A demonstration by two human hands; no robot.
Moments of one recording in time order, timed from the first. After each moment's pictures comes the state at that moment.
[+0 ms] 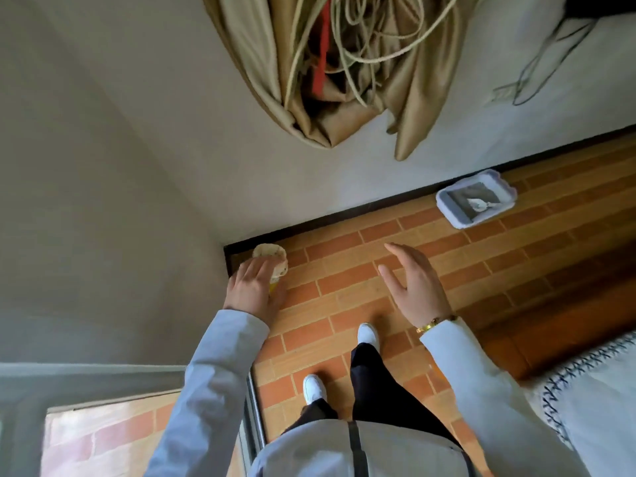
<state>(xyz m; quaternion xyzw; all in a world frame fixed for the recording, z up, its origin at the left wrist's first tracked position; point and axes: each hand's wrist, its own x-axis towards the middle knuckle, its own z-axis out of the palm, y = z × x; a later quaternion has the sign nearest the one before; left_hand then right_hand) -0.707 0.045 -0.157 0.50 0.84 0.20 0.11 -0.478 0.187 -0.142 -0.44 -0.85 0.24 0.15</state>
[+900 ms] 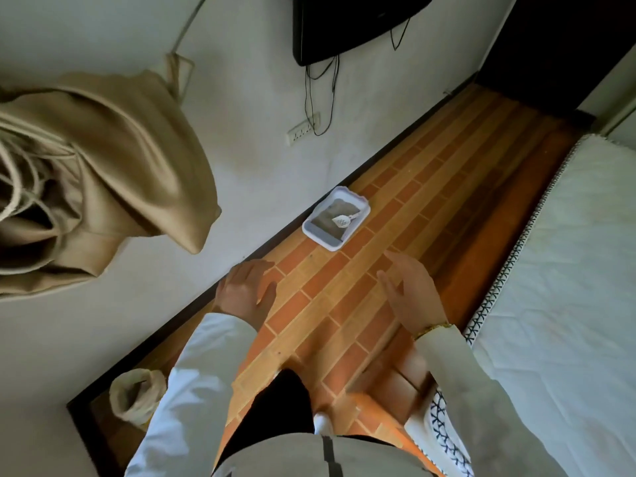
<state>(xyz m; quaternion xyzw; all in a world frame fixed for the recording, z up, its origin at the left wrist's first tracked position) -0.465 0.413 -0.149 0.70 0.67 0.23 0.13 -0.181 0.432 -0.140 -0.65 -0.69 0.22 0.23</state>
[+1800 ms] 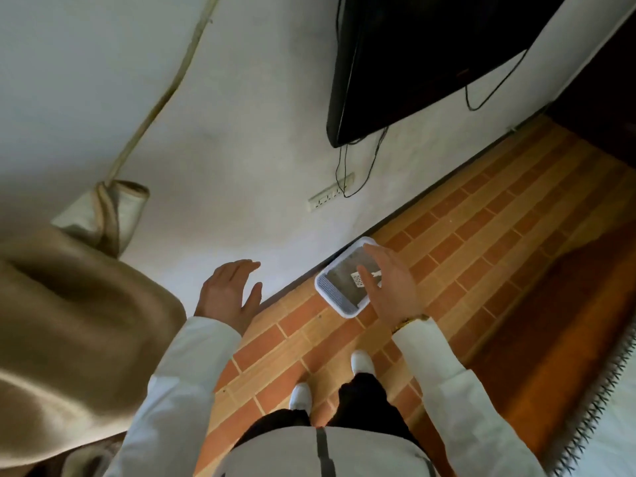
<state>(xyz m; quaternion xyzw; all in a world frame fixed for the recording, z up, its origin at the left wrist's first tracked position) -0.512 0.794 -0.156 0.64 0.73 0.22 0.10 -0.249 0.877 -0.162 -0.59 -0.74 0.24 0.21</state>
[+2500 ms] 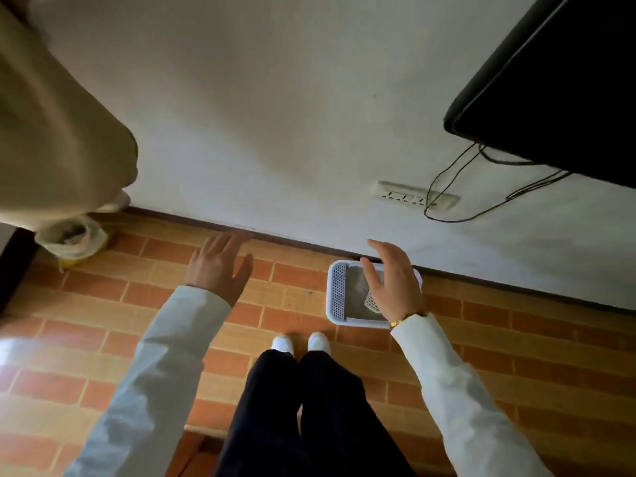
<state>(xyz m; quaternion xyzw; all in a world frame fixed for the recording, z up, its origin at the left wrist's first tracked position) -0.387 0.850 -0.290 0.31 0.92 0.22 0.06 -0.228 1.094 -0.302 -0.28 -0.91 0.29 0.03</state>
